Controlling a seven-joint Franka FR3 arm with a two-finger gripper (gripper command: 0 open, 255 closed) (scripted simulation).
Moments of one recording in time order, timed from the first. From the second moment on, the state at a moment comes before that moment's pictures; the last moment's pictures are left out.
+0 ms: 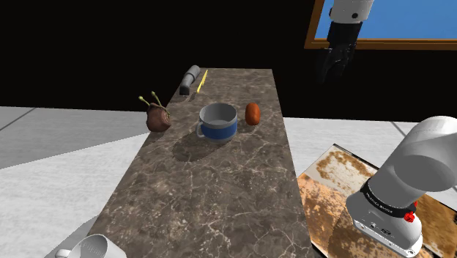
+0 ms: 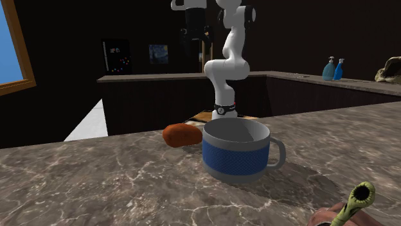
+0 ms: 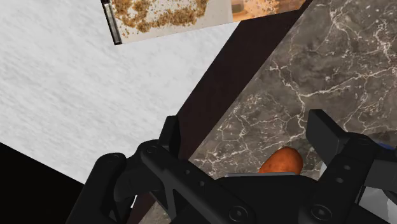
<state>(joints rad) 0.01 -0.75 -0.06 -2.39 -0.01 1.57 0.08</state>
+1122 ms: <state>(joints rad) -0.02 -0.23 0.04 -2.24 0.11 1.95 0.47</state>
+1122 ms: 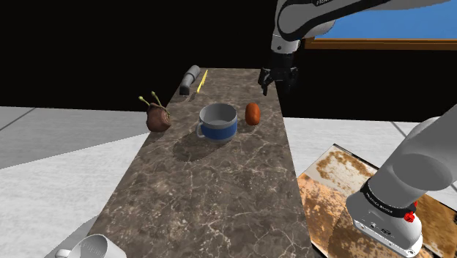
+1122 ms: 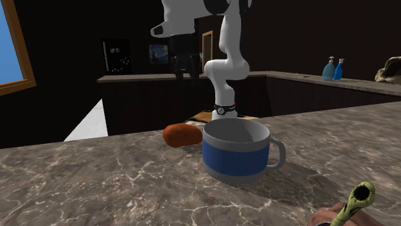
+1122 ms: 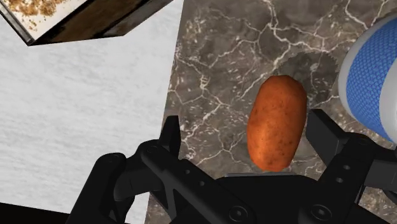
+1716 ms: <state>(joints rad) -0.03 0.10 0.05 -2.04 0.14 2.08 0.66</state>
